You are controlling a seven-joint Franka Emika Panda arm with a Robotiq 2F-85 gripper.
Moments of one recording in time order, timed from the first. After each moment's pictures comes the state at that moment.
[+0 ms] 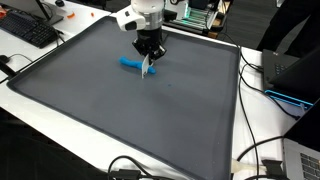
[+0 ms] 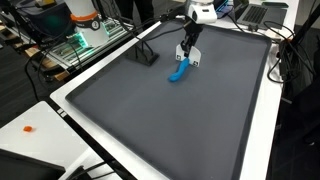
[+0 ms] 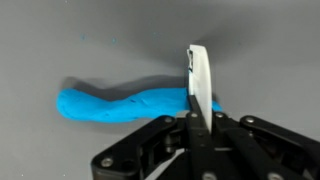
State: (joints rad) arm 0.16 0.38 0.03 -2.10 -0.12 2.42 0.23
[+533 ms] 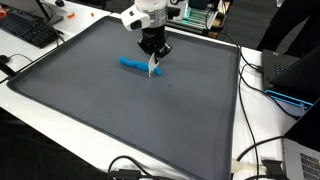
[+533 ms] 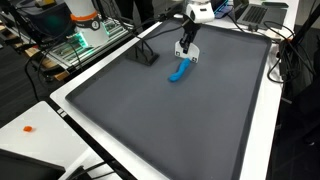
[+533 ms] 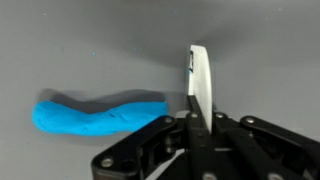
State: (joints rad) arm 0.15 0.35 0.06 -2.13 -0.03 2.42 0.14
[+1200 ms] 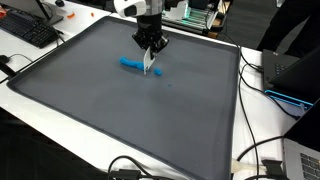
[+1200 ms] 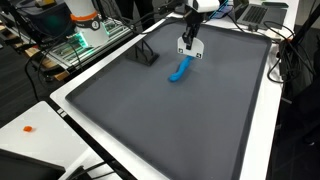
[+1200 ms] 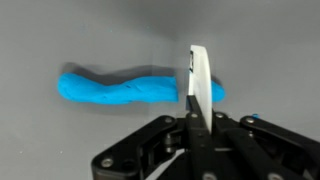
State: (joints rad) arm 0.14 0.30 0.05 -2.13 -0.05 2.42 0.13
